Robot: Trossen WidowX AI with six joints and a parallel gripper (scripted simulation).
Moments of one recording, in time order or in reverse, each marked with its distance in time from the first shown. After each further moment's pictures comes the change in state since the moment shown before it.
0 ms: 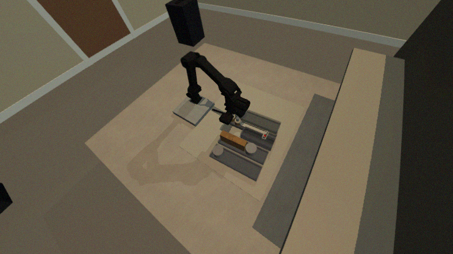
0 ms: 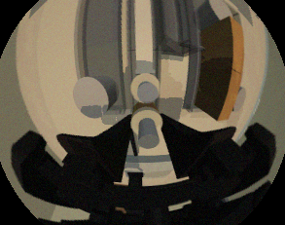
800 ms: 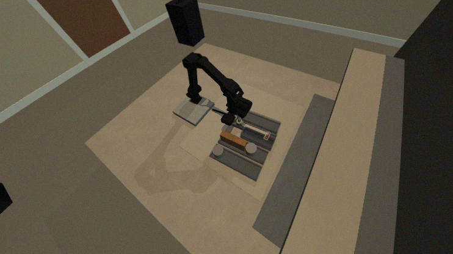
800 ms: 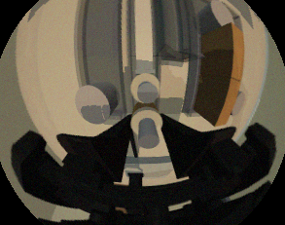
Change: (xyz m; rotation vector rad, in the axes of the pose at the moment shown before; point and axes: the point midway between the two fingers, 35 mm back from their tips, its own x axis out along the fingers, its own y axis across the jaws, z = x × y) arm 0.000 0.000 0.011 0.000 0.001 0.000
